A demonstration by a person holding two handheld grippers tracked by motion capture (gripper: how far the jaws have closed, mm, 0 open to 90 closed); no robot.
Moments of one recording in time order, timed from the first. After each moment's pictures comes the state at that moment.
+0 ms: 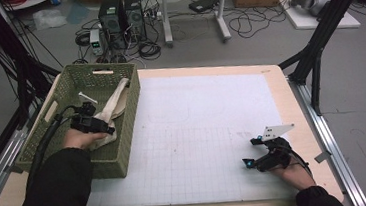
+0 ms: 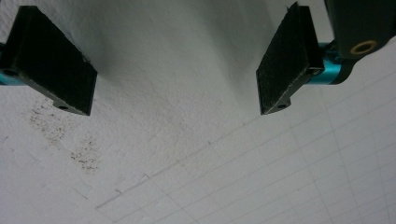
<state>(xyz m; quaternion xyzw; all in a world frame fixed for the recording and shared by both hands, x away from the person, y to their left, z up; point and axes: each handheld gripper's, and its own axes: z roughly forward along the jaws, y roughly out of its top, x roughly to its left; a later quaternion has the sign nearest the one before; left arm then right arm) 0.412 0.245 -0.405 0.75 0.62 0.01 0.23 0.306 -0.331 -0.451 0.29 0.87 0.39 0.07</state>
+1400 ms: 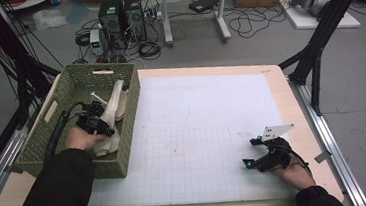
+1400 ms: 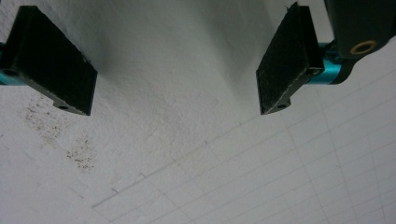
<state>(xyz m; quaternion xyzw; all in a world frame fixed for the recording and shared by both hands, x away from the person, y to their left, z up) 0.408 0.224 -0.396 0.80 0.57 0.03 0.20 0.306 -0.330 -0.450 0.29 0.87 0.40 0.07</state>
